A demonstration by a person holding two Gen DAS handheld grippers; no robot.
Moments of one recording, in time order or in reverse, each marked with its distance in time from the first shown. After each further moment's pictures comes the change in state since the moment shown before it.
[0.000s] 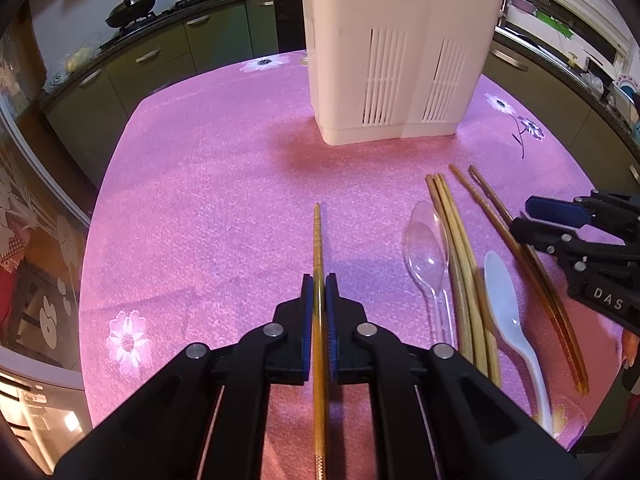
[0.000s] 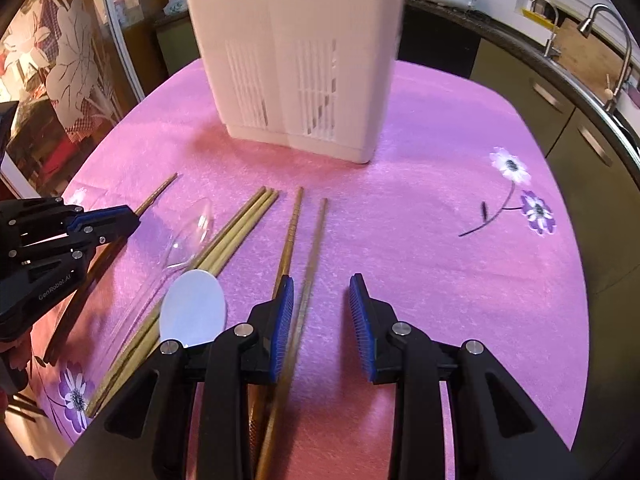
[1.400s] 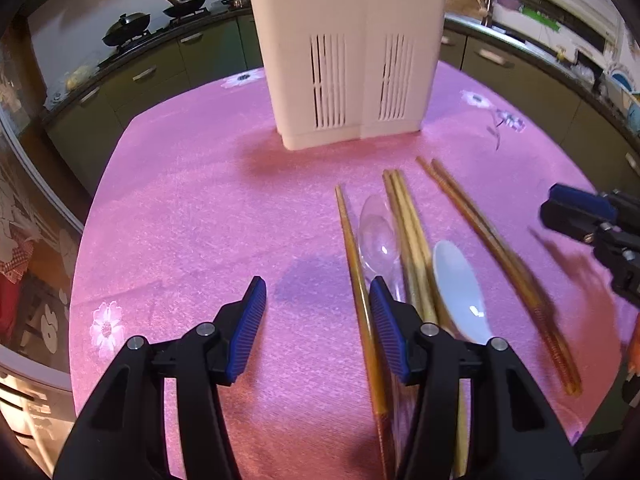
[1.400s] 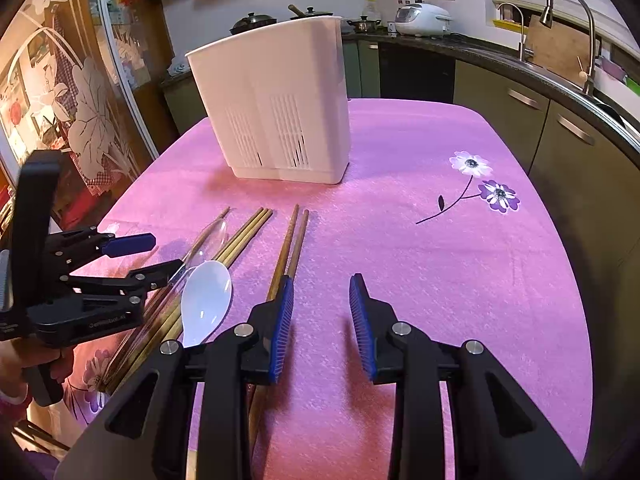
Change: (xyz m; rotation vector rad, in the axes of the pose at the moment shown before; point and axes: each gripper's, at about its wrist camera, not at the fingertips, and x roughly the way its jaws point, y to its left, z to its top) left arm -0.009 -0.033 -0.009 0.040 -0.046 0.024; right arm -0.054 -0.032 -0.044 0.106 -0.213 0.073
